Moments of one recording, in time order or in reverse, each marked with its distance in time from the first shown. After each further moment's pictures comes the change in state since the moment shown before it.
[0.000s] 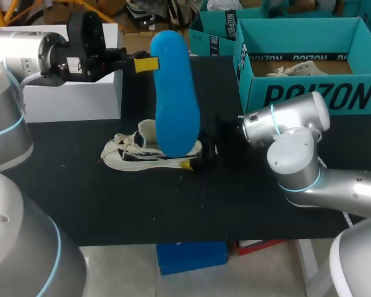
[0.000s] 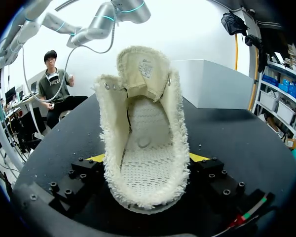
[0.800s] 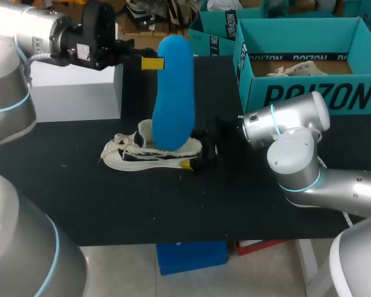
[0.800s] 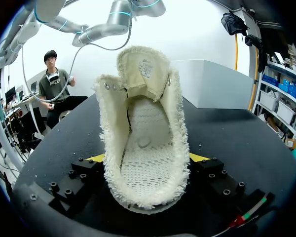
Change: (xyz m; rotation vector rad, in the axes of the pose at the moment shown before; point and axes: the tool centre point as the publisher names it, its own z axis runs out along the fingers) left arm -0.033 0.010 -0.007 -0.149 0.039 0.038; right arm 0.000 0.000 0.000 0.000 0.000 0.000
